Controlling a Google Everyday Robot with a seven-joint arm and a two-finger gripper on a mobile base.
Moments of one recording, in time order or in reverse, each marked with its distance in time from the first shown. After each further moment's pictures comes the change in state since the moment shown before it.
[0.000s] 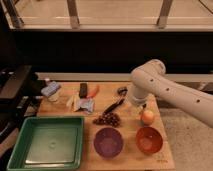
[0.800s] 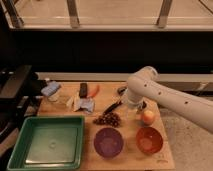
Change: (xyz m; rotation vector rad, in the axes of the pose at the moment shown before) arm -0.016 -0.017 0.065 -0.001 -0.046 -0.005
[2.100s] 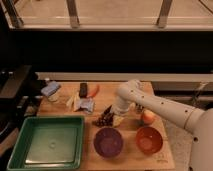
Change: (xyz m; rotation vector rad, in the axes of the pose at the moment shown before) arm -0.042 0.007 0.106 -0.173 -0.157 0.081
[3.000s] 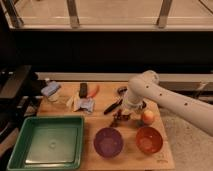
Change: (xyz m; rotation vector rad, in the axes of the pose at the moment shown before) arm 0.024 0.006 -0.120 0.215 0.054 0.091
